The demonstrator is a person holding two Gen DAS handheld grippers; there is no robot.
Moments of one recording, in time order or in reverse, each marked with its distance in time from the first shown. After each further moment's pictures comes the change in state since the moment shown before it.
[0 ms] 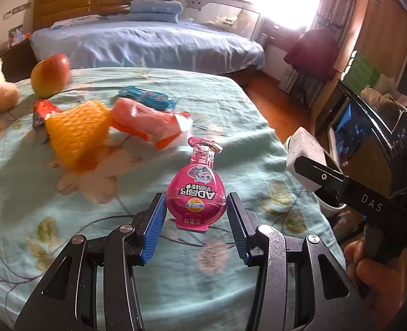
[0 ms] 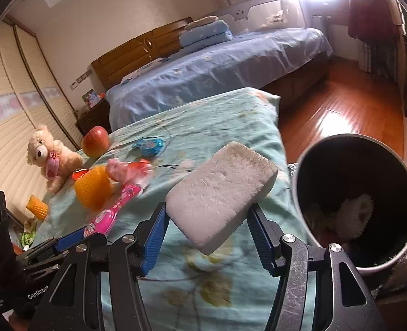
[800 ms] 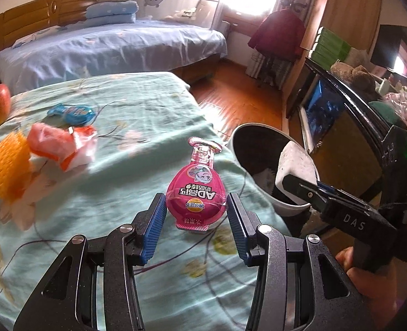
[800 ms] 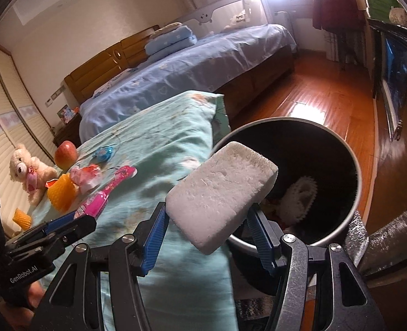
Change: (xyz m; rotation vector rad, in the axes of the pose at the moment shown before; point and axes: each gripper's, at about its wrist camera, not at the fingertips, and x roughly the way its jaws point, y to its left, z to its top) left arm 0.028 -0.083 0.013 0.141 0.029 -0.112; right arm -0.037 -0.078 -0.015 0.102 -0.020 -0.109
